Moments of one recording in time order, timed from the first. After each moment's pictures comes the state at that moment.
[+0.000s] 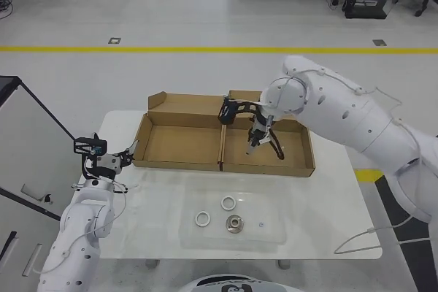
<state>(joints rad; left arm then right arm) 1.73 -1.15 -1.60 -1.80 1.33 0.00 0.00 -0.15 -1.15 0.17 -1.24 -0.20 -0.43 1.39</state>
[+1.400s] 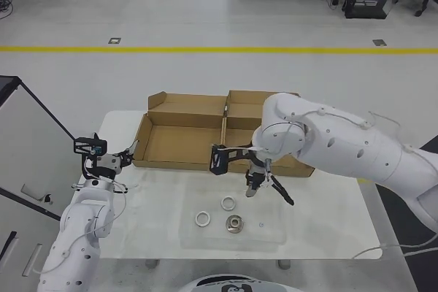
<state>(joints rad) 1.73 -1.15 -1.60 -1.80 1.33 0.00 0.00 -0.24 -1.03 0.17 -1.70 -0.17 -0.31 1.51</state>
